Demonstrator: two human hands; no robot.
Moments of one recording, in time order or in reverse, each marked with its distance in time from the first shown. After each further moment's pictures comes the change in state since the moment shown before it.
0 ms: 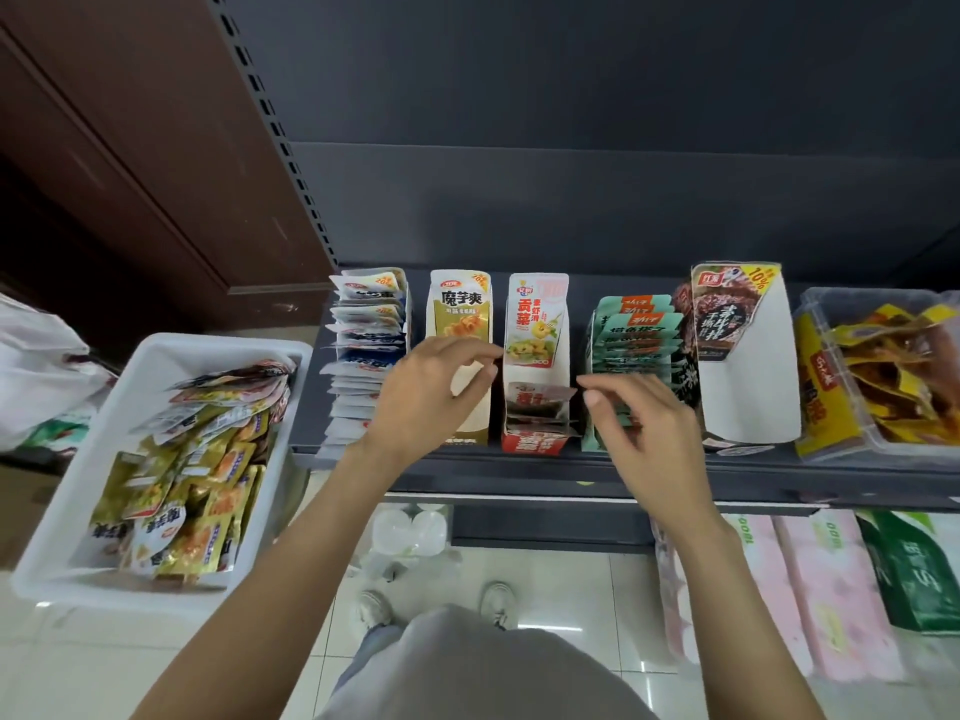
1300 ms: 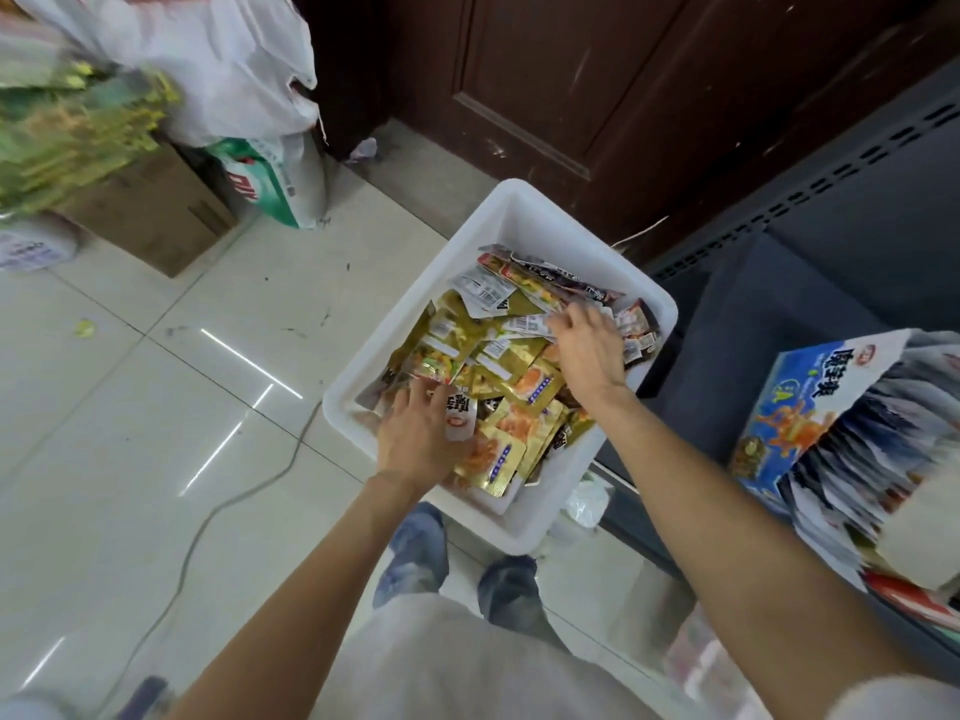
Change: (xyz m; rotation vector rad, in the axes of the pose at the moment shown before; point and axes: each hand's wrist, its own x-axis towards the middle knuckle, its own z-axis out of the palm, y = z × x) left_hand -0.276 -0.329 -0.085 0.089 -0.264 -1.033; right_hand 0.066 -0.177 0.475 -0.842 -0.818 -0.431
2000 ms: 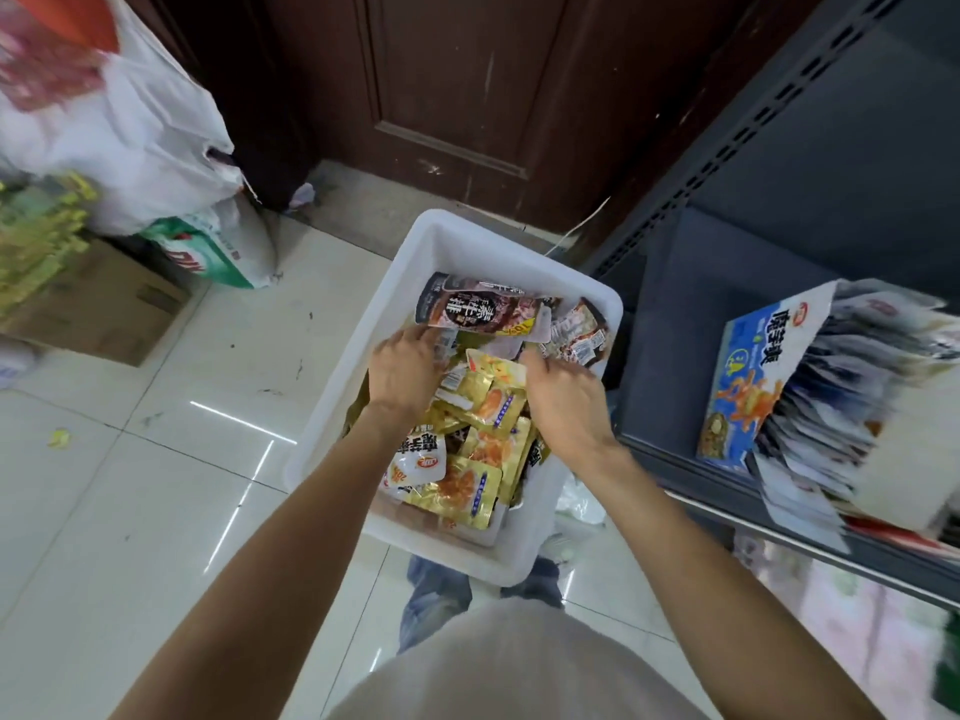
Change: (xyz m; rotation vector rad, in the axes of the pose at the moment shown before) left_hand 0.110 0.042 -0.039 0.284 0.221 0.295; right_hand -0.057 -0.006 -0.033 0.295 0.224 0.111
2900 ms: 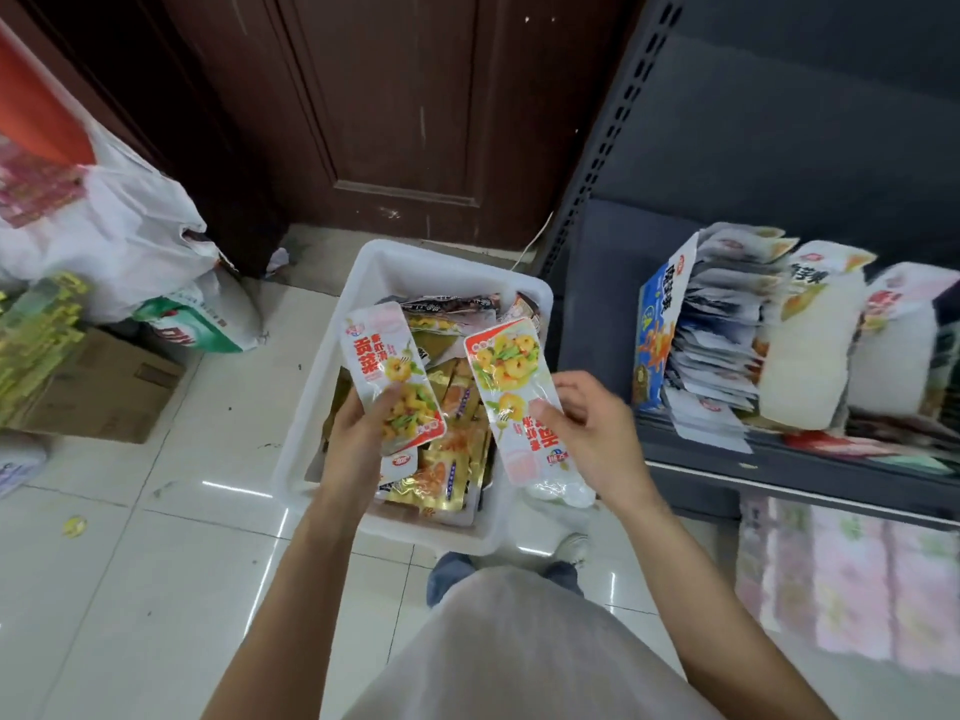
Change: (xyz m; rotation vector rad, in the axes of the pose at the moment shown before) left_hand -0.108 0.038 -0.079 -1.613 -0.139 -0.506; right_hand -0.103 0.020 -0.072 1.268 0.119 0.519
